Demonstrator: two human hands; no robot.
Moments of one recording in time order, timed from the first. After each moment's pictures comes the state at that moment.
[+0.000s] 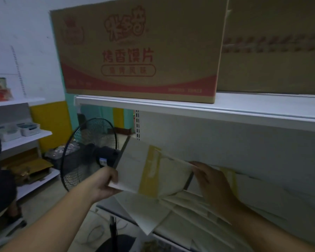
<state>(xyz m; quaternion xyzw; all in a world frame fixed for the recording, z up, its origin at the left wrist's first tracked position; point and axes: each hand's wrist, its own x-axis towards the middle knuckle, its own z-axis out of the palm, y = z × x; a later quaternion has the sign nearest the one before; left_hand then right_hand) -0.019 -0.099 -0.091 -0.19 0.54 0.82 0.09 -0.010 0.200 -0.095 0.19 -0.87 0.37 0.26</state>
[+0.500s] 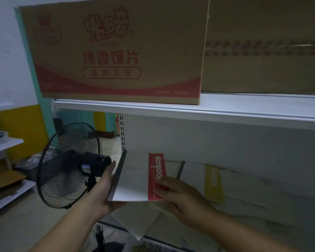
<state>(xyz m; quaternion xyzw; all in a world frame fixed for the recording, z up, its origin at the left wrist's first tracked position) 0.001 -0.055 -0.085 -0.09 0.52 0.84 0.14 0.017 0.175 -0.106 0.40 -0.87 0.17 0.23</state>
